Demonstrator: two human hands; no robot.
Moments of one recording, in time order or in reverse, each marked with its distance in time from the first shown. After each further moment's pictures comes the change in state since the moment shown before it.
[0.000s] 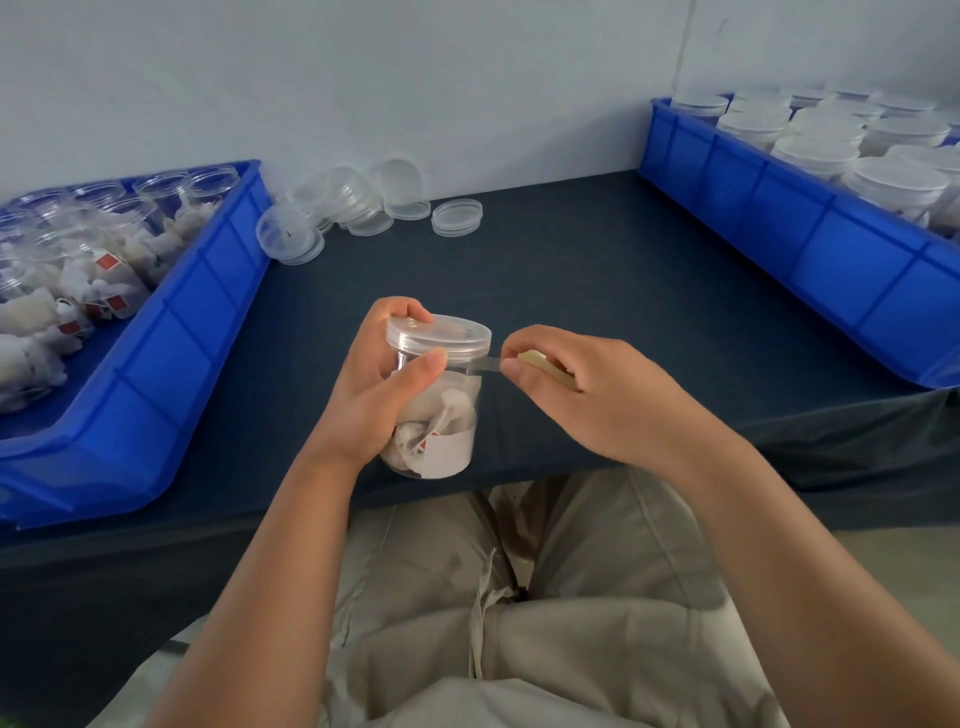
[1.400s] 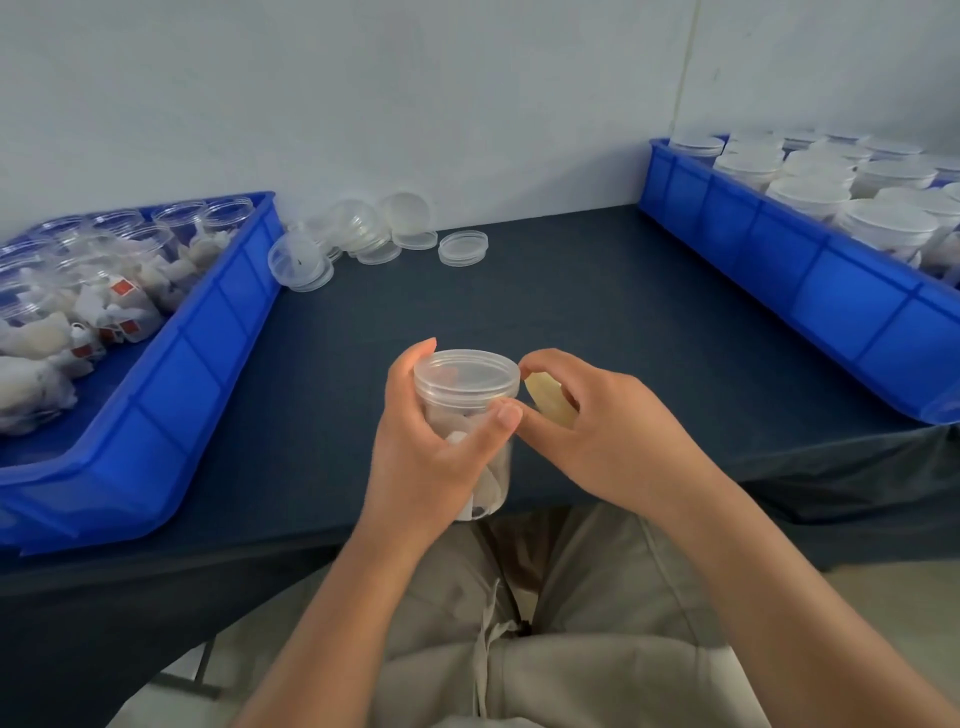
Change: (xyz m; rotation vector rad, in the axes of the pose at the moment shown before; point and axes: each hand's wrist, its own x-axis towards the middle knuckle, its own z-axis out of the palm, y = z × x) left_hand -0.035 0.036 0.055 0.211 0.293 -0.116; right_hand -0.006 -0.016 0.003 0.046 0.084 0.082
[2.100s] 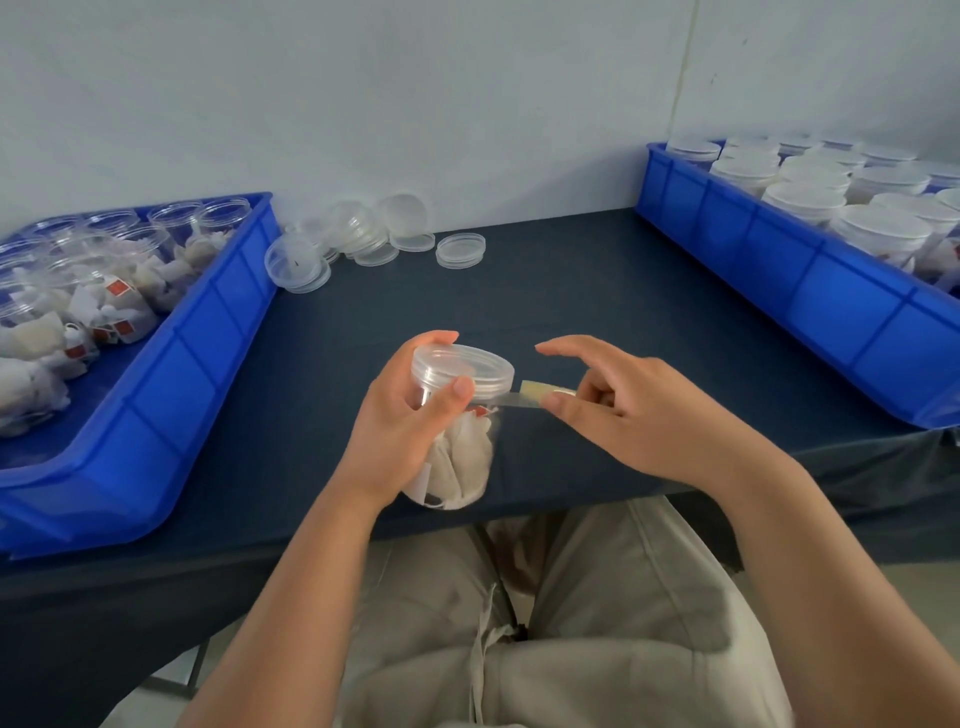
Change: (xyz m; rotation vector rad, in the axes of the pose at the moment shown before) left_hand 0.043 -0.024 -0.017 -0.191 -0.200 0.003; right_hand 0.020 0.046 -0.024 0.005 -0.154 -0.109
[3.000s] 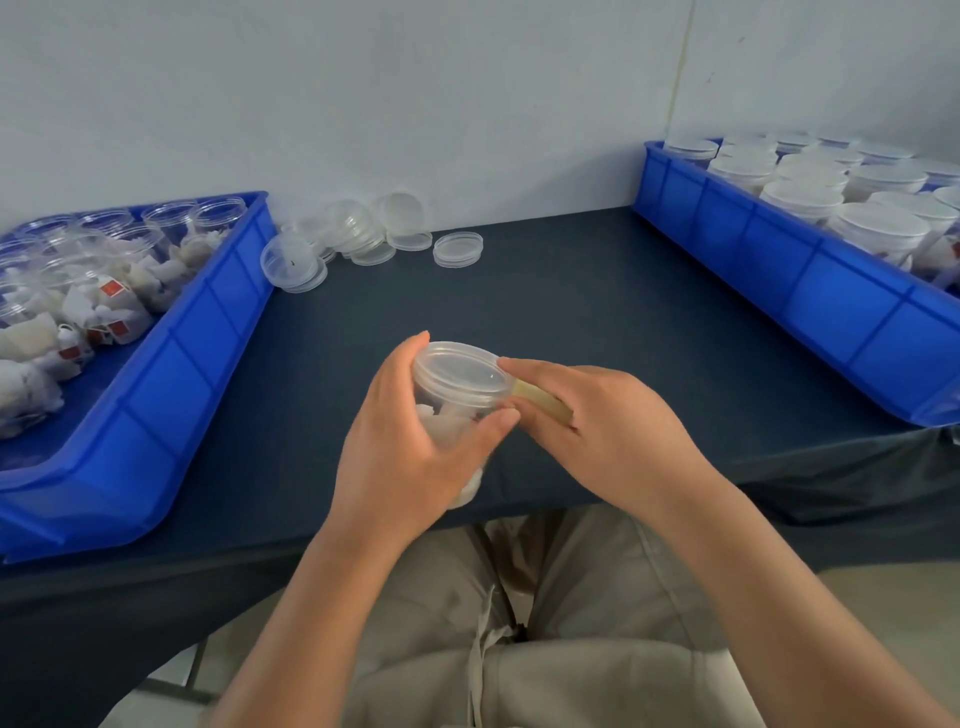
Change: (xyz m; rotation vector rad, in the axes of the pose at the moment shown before) left_hand -0.027 0.010 0.014 0.477 0.186 0.069; right_hand -0.008 -0.034 0.027 -0.164 0.206 -0.057
